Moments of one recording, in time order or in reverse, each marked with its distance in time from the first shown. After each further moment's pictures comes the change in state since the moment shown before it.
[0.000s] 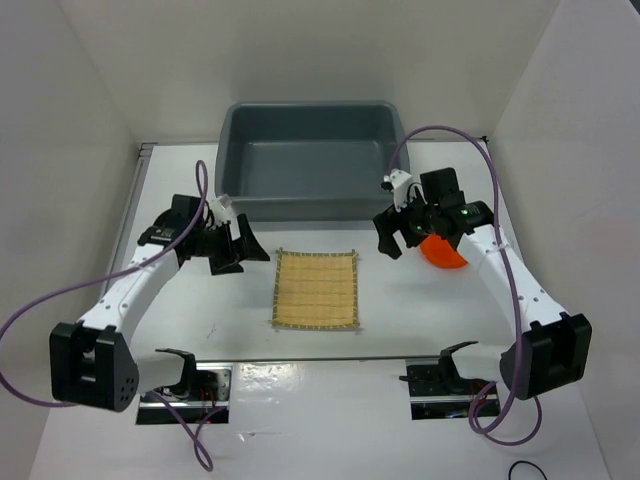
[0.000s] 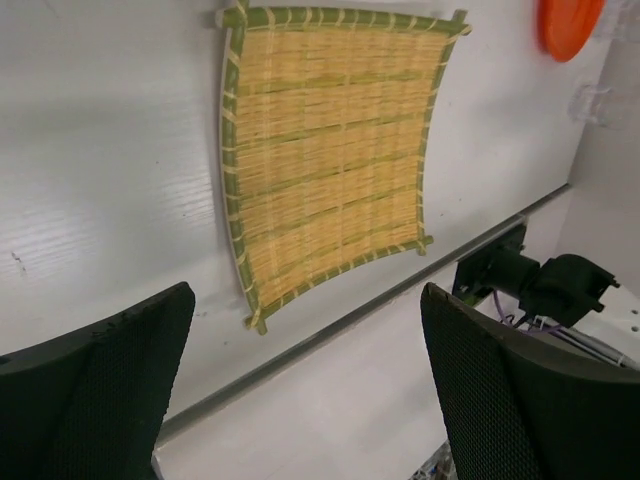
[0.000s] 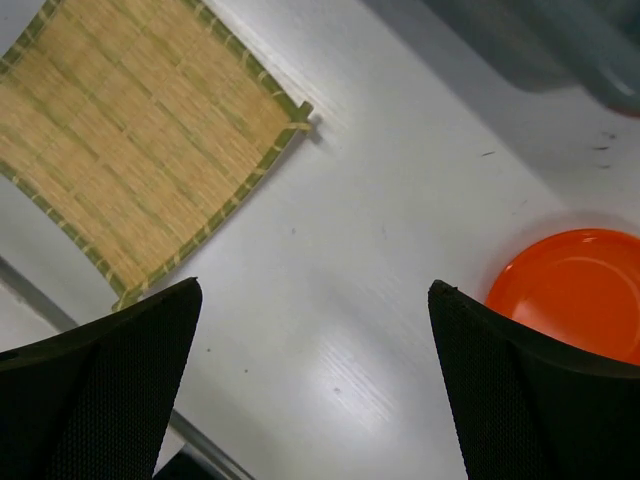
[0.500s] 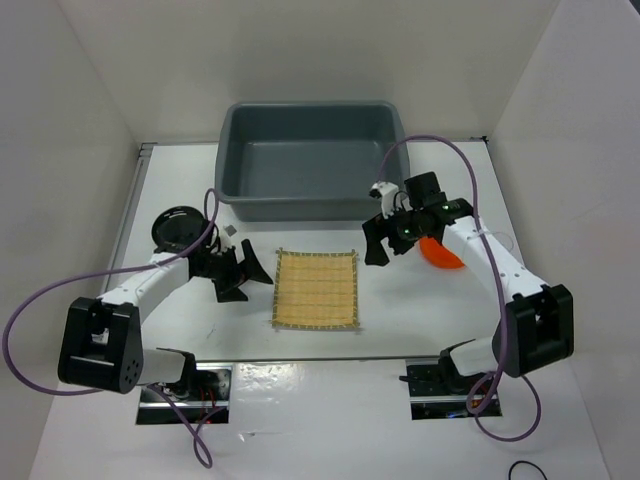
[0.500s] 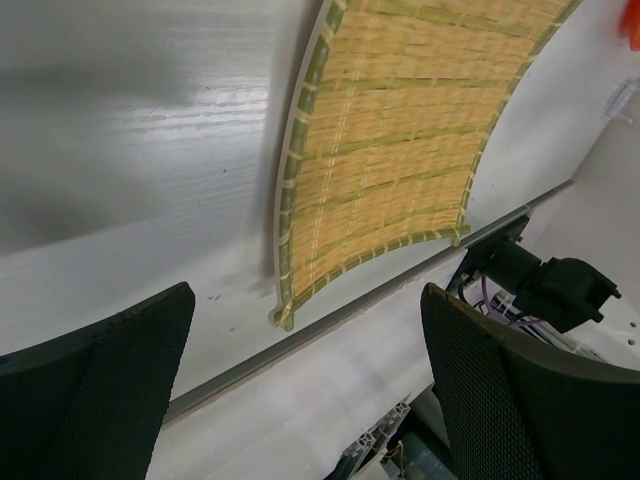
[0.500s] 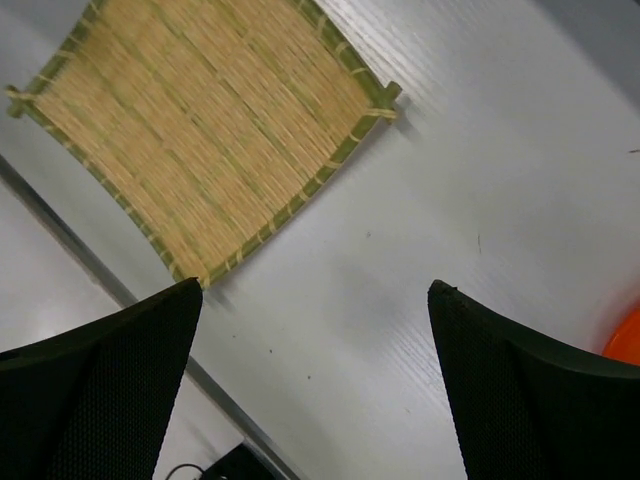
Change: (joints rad) left arm 0.000 0.060 -0.226 0.126 0.039 -0.127; right arm 0.023 0.116 -0.049 0.013 -0.145 0.105
